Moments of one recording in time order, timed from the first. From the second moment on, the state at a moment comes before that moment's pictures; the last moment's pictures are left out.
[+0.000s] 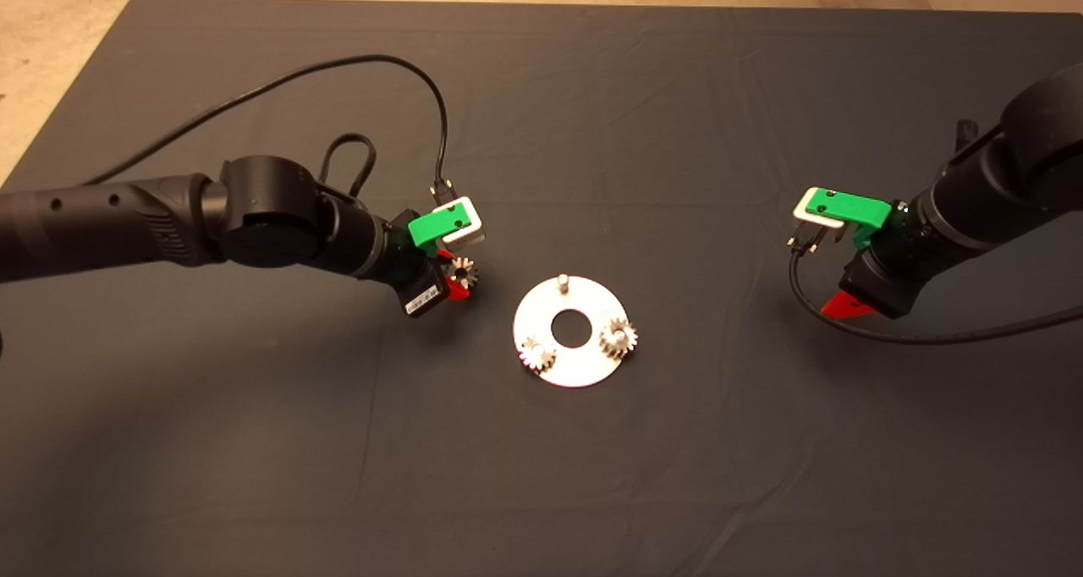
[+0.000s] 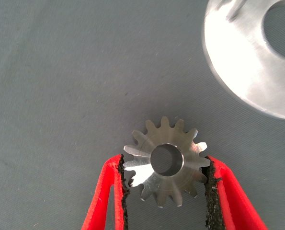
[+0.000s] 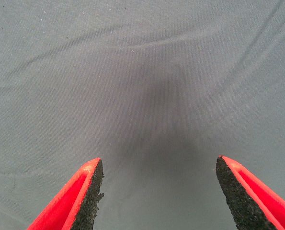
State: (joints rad) left arm -0.29 2.35 -1.05 0.54 0.90 -0.21; right arm 0.44 2.18 -0.85 -0.28 -1.53 0.51
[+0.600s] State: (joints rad) left arm -0.35 2.42 -1.05 0.47 0.98 -0.22; right arm 0.44 2.16 -0.86 -0.28 -1.53 0.47
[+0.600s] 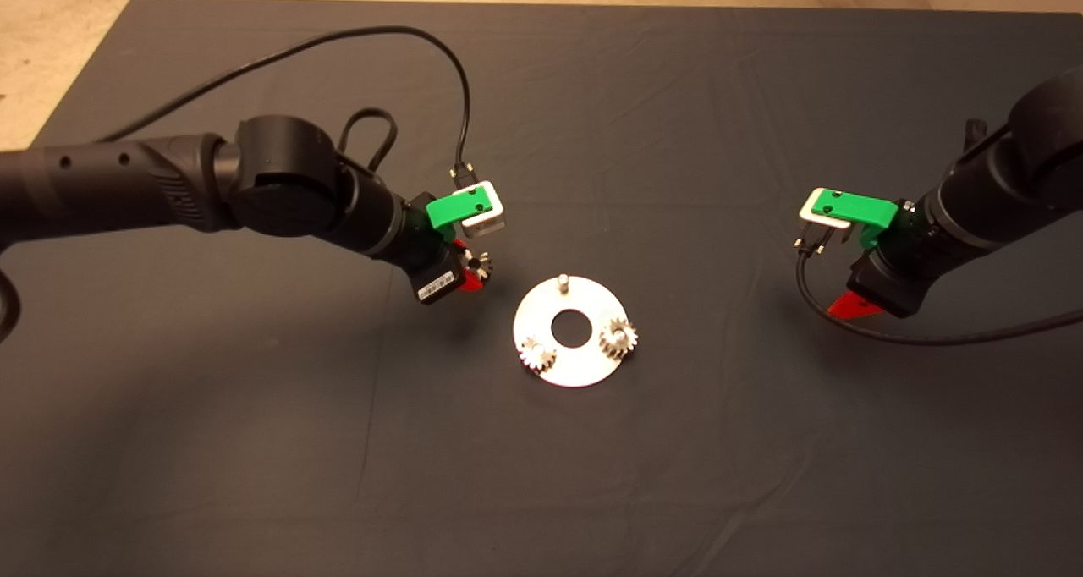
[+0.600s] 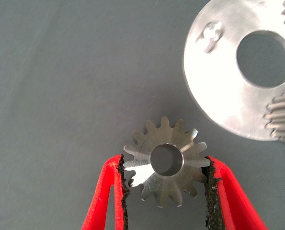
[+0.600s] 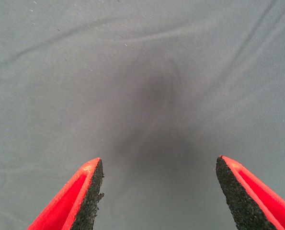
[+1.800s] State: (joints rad) left arm -0.38 2.58 -1.08 0.46 1.00 -0.27; right arm 0.44 1.95 -0.58 -0.19 -1.53 0.46
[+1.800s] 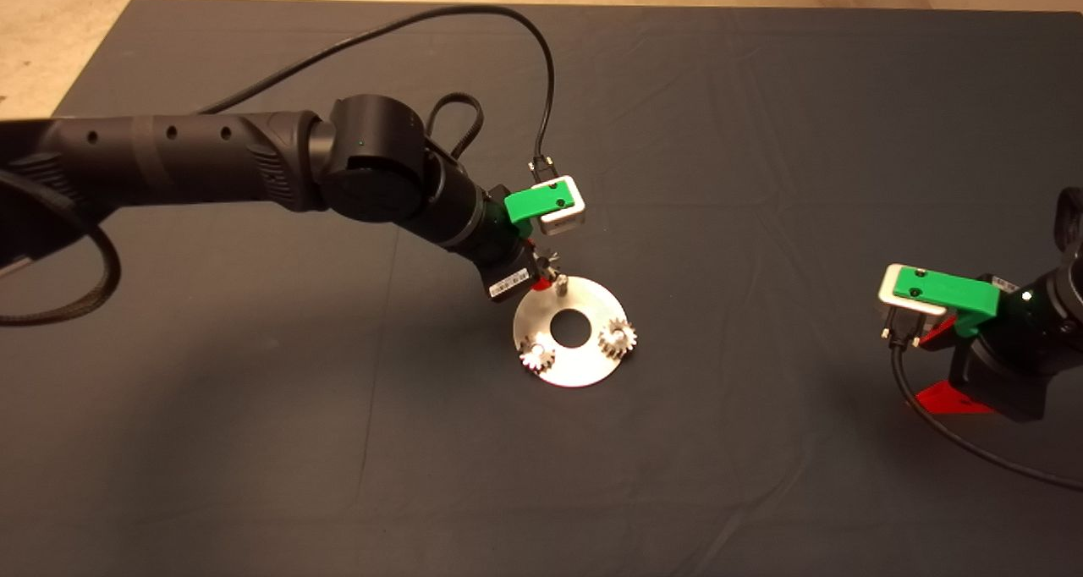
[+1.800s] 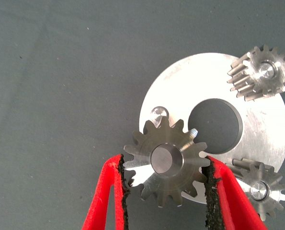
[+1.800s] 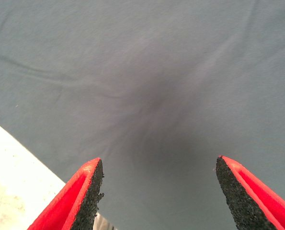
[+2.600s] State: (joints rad) left arm -0.37 2.64 -1.13 0.46 0.96 -0.28; right arm 0.44 1.94 -0.58 -0.19 -1.53 0.46
